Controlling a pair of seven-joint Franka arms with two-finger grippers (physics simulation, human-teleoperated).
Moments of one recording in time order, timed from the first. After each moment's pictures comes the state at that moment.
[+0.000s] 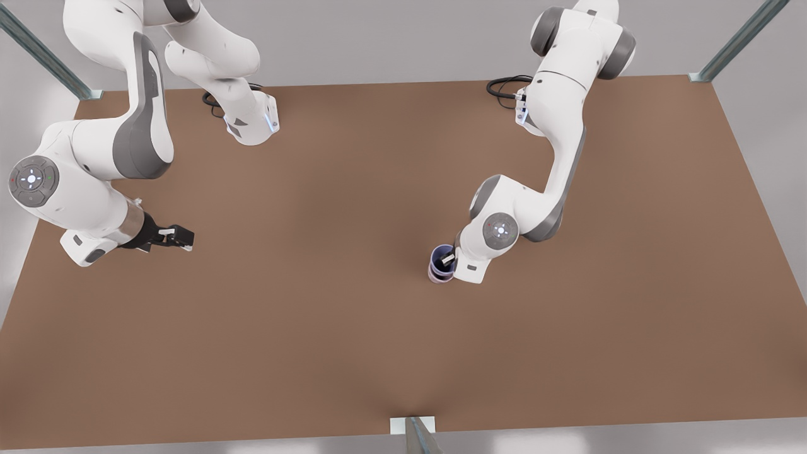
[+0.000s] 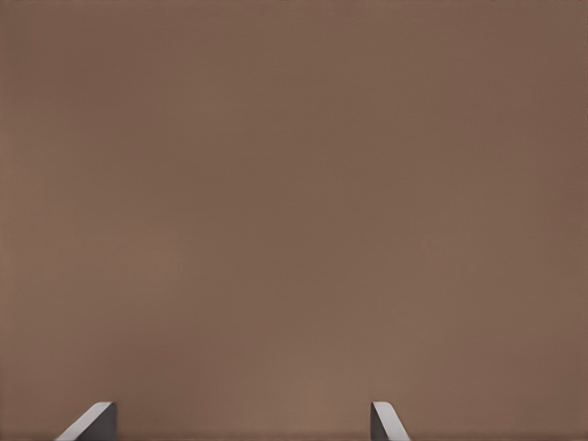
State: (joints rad) left arm -0.52 0.59 -0.02 -1.46 -0.21 1.93 -0.96; right arm 0.00 0.17 0.03 -1.54 0.01 1.65 0.04
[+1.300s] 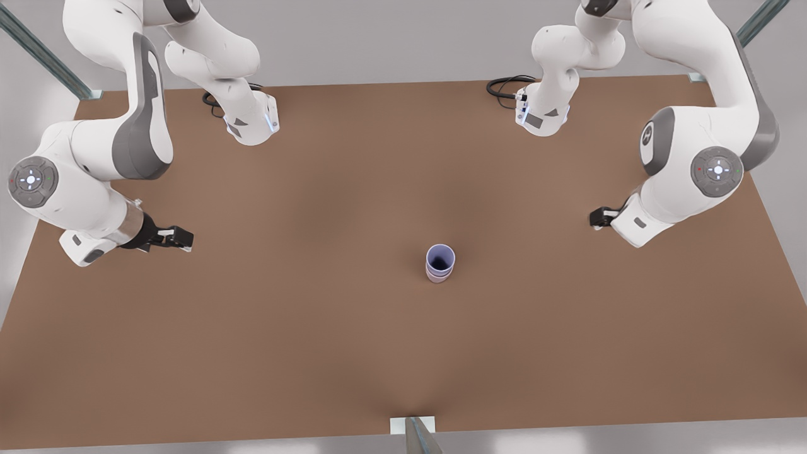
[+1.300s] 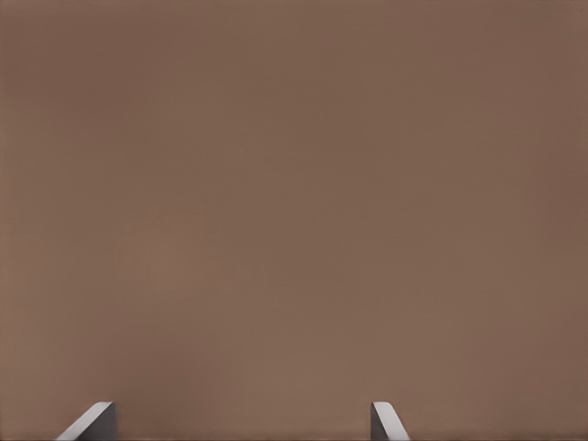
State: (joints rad) left arm -0.16 0.23 0.04 -1.46 0.08 1.52 -0.03; right arm 0.00 0.18 0.03 -1.54 0.01 1.65 0.06
